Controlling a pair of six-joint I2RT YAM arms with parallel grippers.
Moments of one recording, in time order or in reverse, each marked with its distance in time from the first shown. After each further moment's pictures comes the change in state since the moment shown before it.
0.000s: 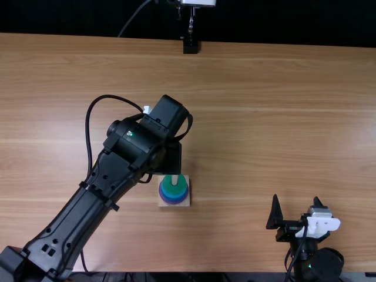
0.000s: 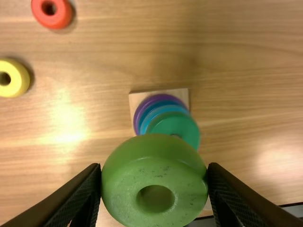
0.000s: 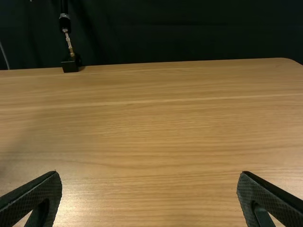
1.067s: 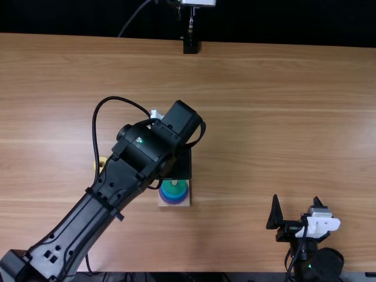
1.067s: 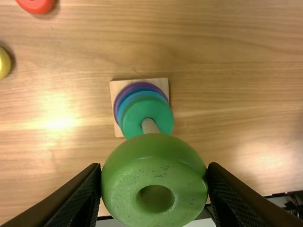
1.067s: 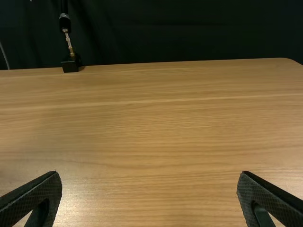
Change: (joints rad) left arm -0.076 0.004 0.056 -0.047 -0.001 -0.106; right arm 0.000 0.000 0.000 0.000 0.000 0.000
